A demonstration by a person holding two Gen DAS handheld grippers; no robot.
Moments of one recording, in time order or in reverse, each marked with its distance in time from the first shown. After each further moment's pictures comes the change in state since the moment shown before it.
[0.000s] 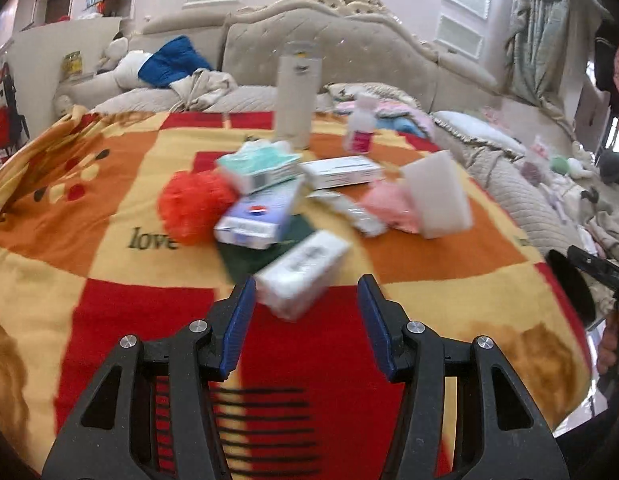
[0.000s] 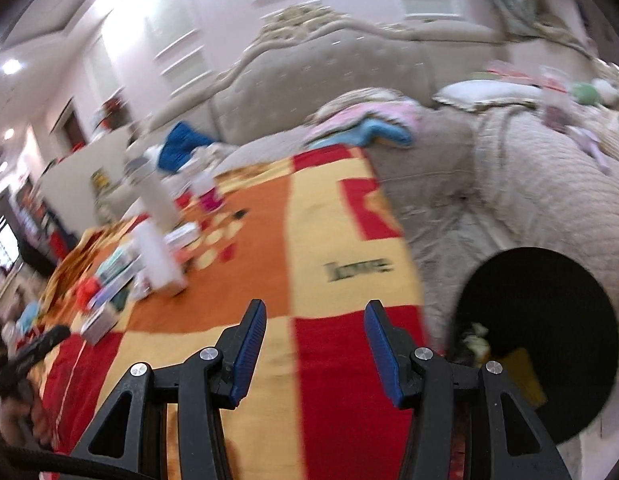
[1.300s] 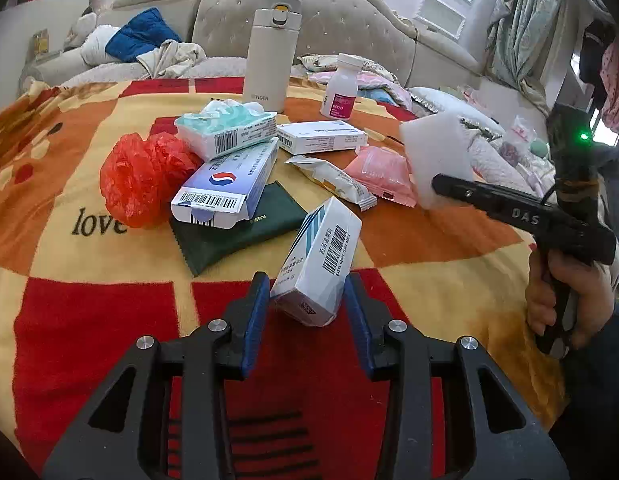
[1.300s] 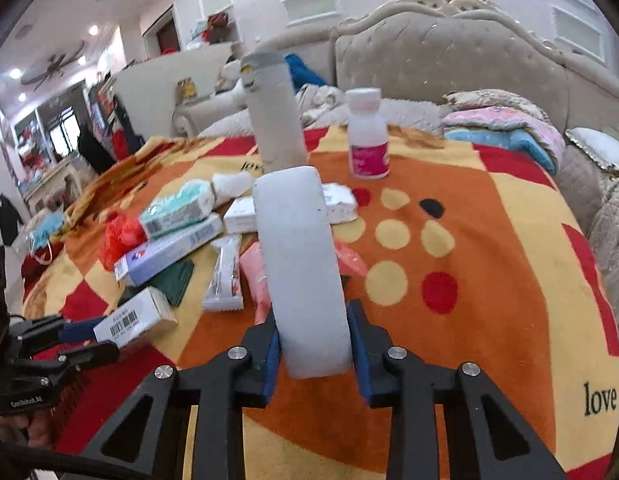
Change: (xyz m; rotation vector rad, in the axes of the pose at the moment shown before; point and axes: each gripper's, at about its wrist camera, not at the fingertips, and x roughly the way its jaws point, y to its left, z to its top) left arm 0.038 -0.003 -0.001 -0.004 0.095 -0.134; right arm 0.143 0.154 0.025 -0.323 0.122 0.218
